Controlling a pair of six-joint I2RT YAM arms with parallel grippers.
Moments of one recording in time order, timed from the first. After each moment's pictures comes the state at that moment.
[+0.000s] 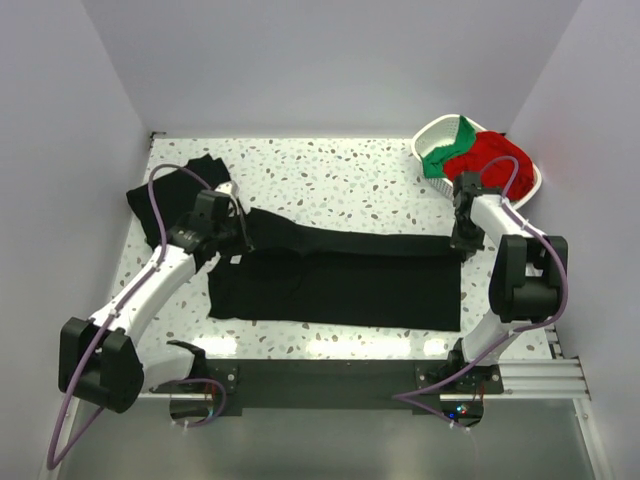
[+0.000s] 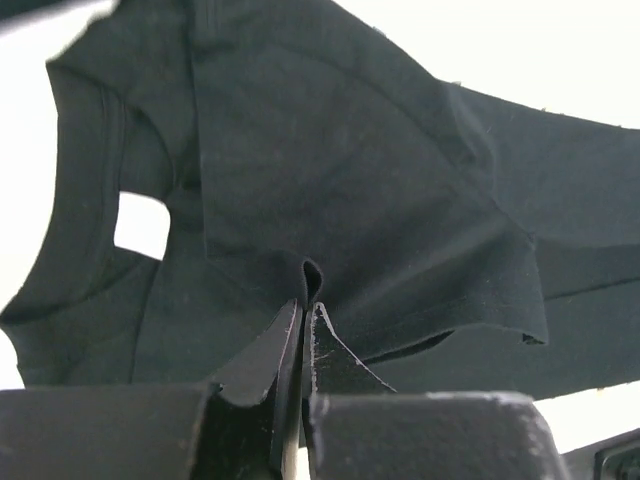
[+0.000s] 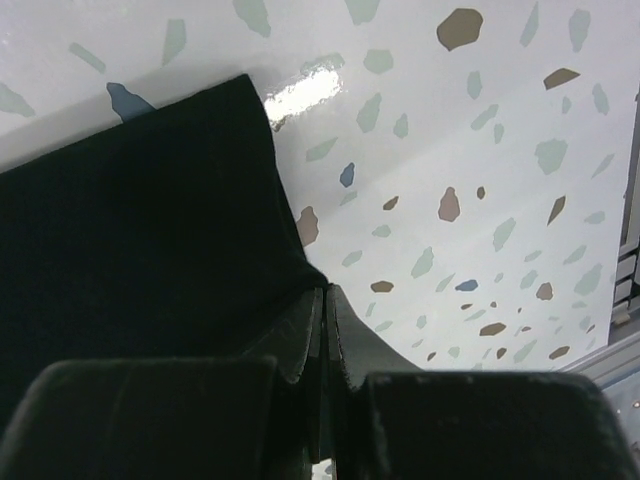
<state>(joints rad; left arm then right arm) -0.29 1.22 0.89 -0.51 0.06 -0.48 -0.04 1.70 1.17 -0.84 0.38 0.30</state>
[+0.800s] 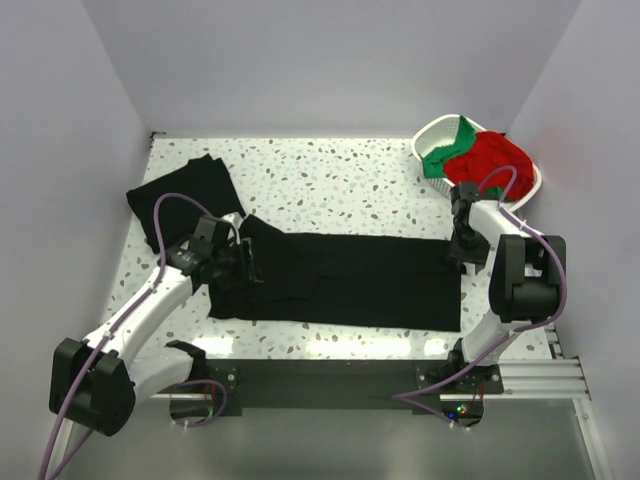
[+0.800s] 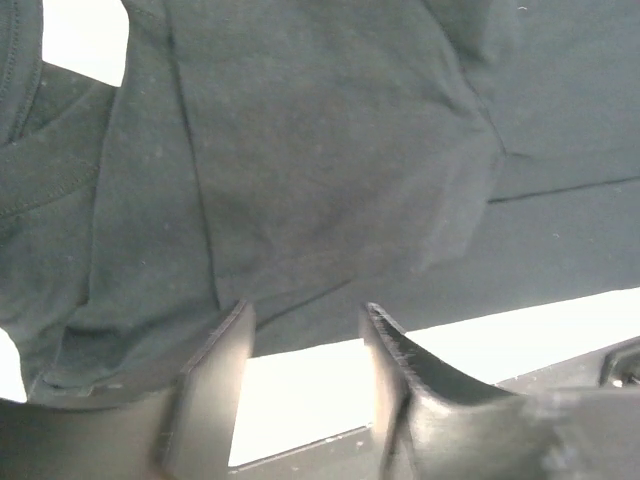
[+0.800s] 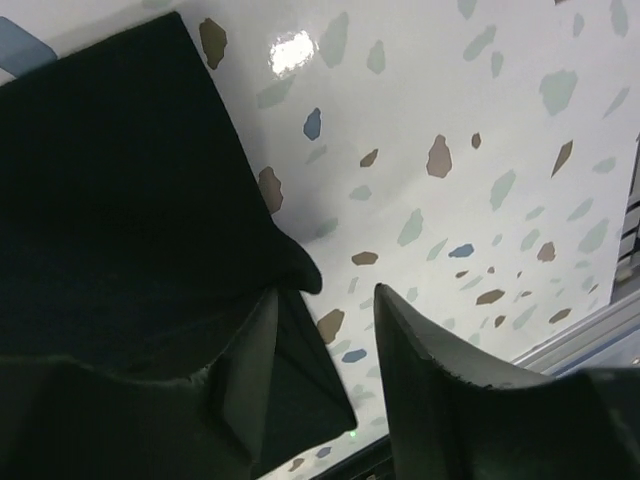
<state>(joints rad) -0.33 1.10 0.71 -0.63 0.16 -0.52 -0.04 1.70 1.09 -0.87 0.41 0.36</state>
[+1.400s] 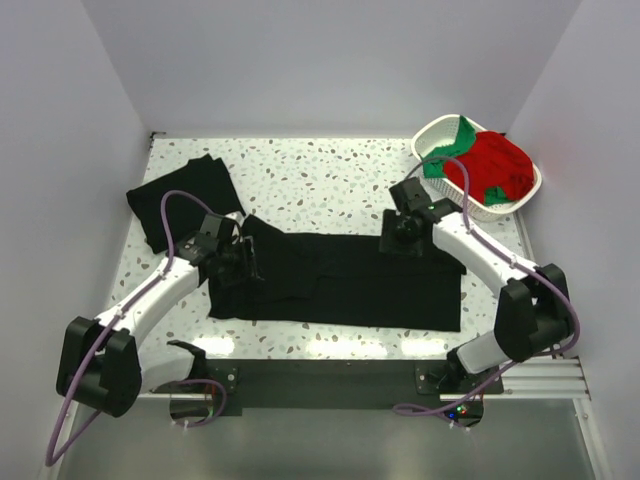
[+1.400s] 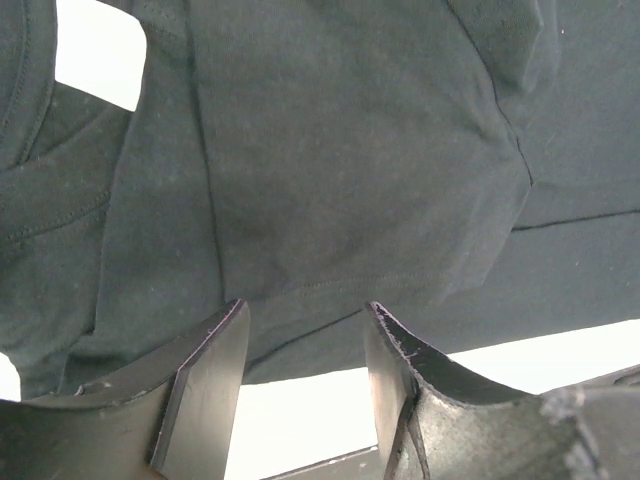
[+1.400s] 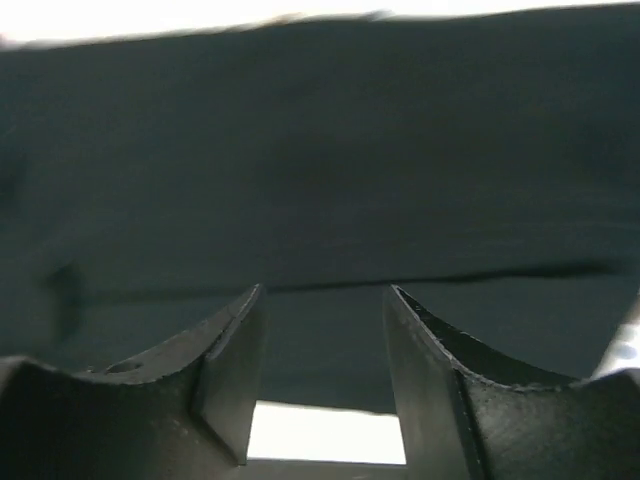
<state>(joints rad) -0.32 1.18 0.71 -0.59 0.14 -0.54 0.38 1.50 1.12 -0.80 0.11 0.51</state>
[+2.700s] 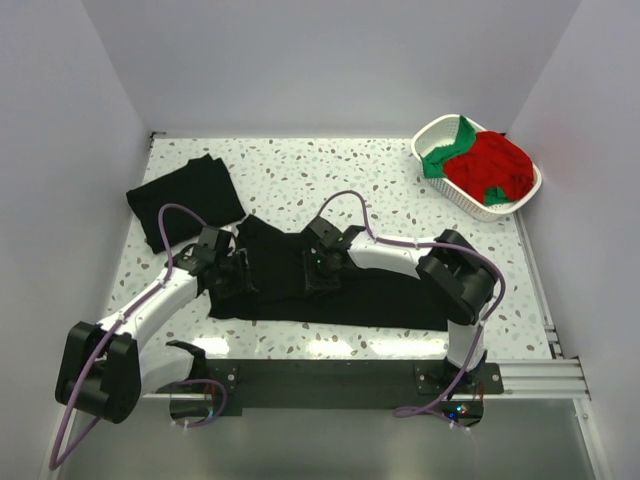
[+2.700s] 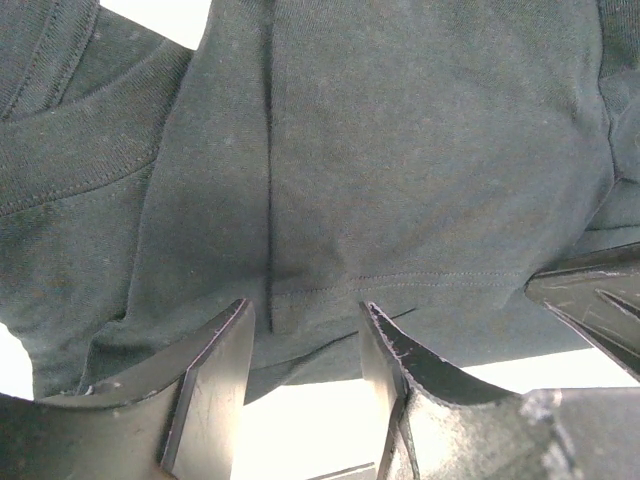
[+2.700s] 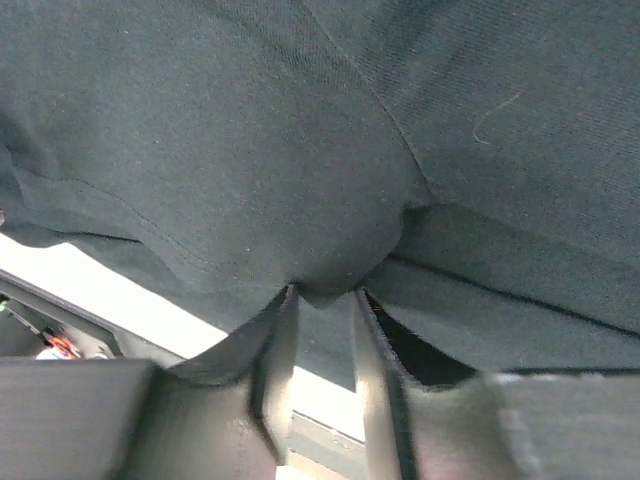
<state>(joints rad) -0.29 1.15 0.59 -0.54 0.12 -0.55 0.88 1.90 1.24 -0.52 -0.18 0.83</state>
